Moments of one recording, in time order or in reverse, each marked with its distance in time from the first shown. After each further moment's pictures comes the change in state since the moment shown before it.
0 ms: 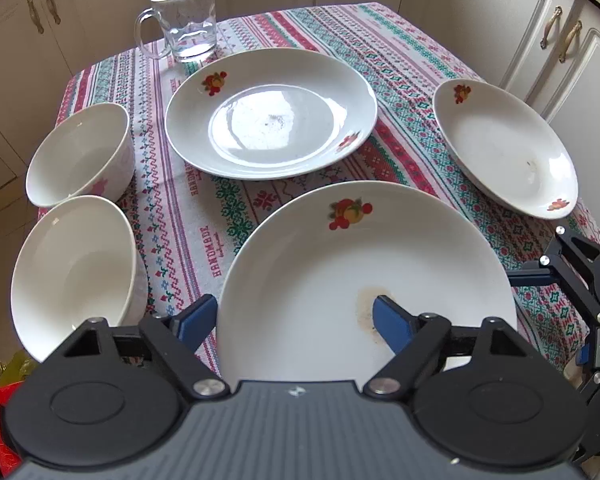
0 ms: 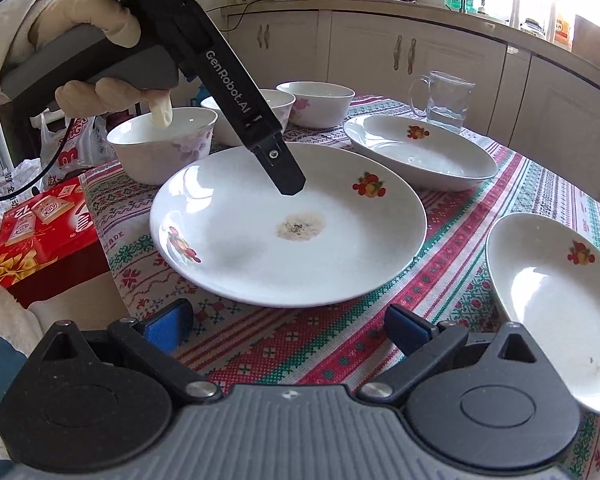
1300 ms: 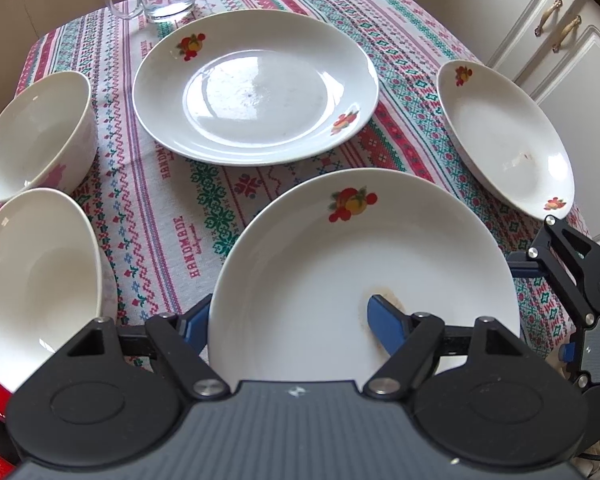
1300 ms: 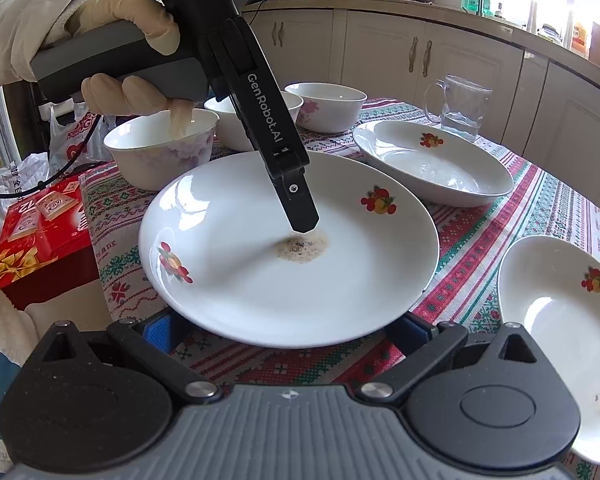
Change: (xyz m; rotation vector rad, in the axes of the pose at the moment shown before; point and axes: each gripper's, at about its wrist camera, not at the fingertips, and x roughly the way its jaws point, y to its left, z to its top) left arm 0.026 0.008 0.018 -0.012 0.113 -0.113; right arm 0.013 -0.005 0.011 -0.041 0.010 0.021
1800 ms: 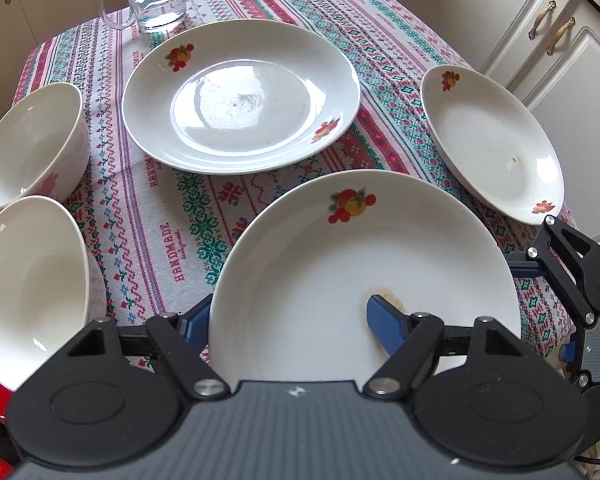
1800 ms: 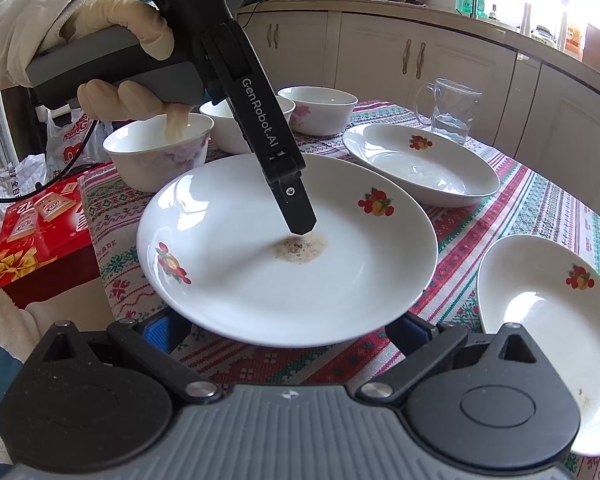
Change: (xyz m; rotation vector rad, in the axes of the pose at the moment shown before) left arm -0.005 -0.010 -0.001 0.001 -0.020 -0.004; right arm -0.012 -0.003 -0.002 0.000 -0.001 -0.011
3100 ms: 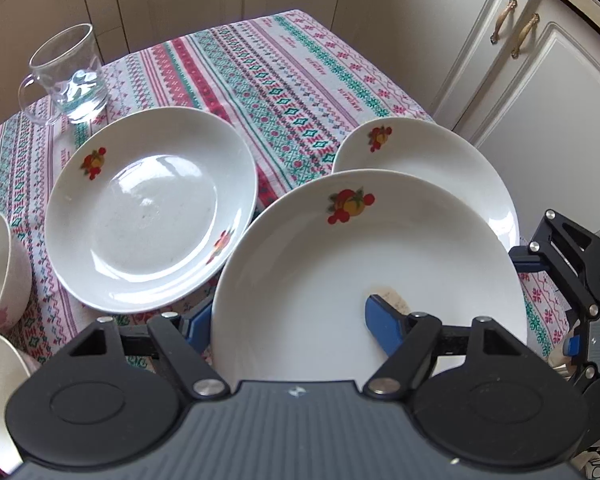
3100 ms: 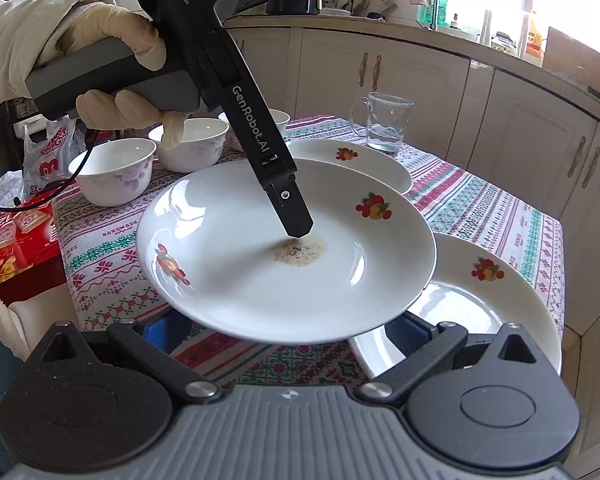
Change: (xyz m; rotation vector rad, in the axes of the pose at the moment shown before) left arm 0.005 -0.063 0.057 0.112 -0.060 -0.024; right arm -0.051 -0.061 -0.011 0.032 -0.046 -0.089
